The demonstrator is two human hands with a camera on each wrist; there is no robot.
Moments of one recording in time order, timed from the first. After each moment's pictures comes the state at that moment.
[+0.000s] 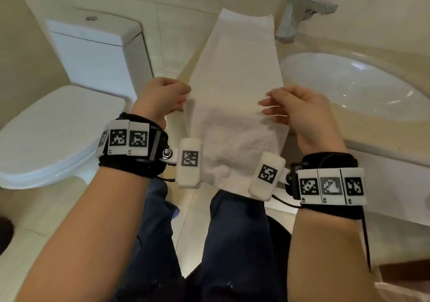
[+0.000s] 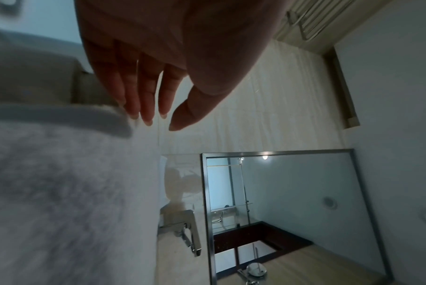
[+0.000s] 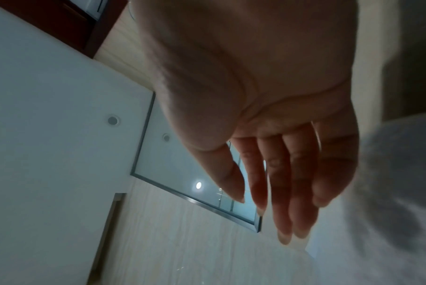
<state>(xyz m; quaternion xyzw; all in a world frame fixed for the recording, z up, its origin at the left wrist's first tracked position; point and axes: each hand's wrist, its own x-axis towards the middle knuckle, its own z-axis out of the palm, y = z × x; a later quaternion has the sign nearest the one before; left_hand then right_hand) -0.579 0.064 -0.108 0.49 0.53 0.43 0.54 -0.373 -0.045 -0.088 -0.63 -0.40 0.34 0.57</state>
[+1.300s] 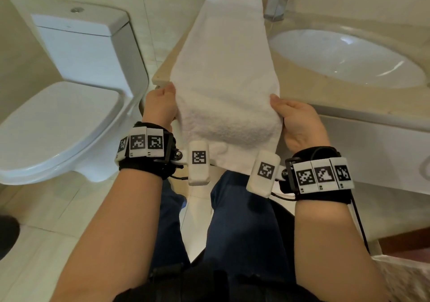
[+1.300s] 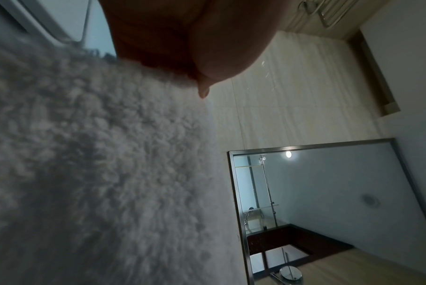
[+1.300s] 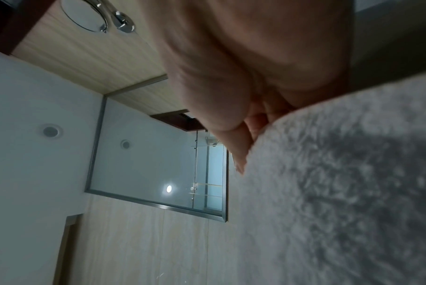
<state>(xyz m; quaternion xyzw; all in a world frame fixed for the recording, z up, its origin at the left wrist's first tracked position) -0.566 0.043 -0.165 0.49 0.57 0.45 0.47 -0.358 -0.070 -0.147 -0.58 -0.26 0.42 0.64</state>
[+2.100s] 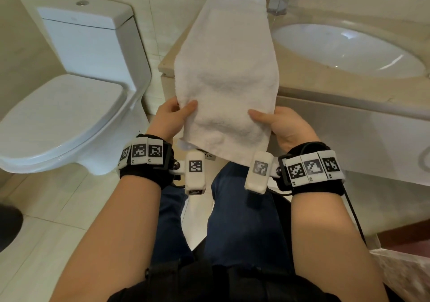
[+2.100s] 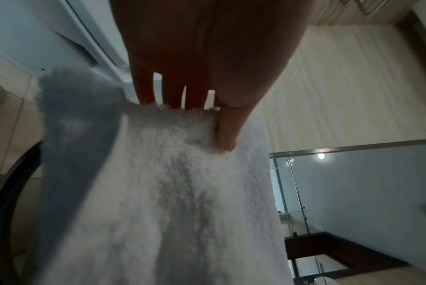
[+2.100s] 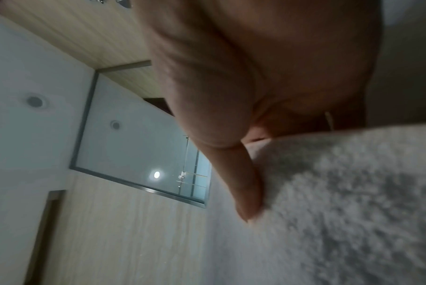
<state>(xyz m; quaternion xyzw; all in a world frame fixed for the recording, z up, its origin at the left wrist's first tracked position) -0.585 0.004 -0.201 0.54 0.47 0.41 0.57 -0.383 -0.089 -0.161 -0.66 -0.33 0.47 0.50</state>
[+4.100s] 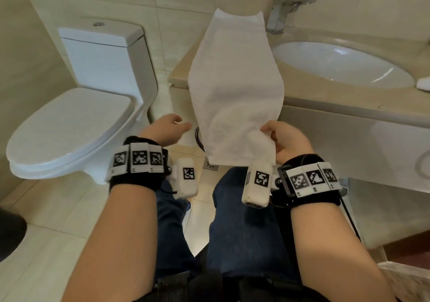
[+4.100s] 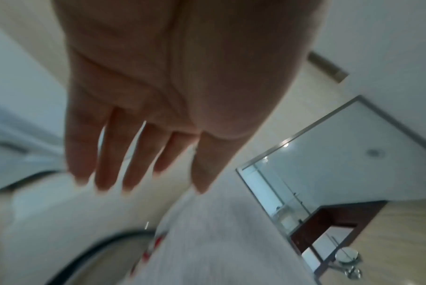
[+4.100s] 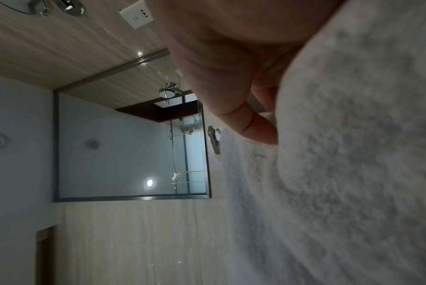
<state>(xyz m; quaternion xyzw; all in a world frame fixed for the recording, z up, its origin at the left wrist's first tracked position) -0.617 -0.019 -0.166 0.67 0.60 0.15 0.41 -0.386 -0.102 -0.174 -0.66 -0.14 0.49 0.55</state>
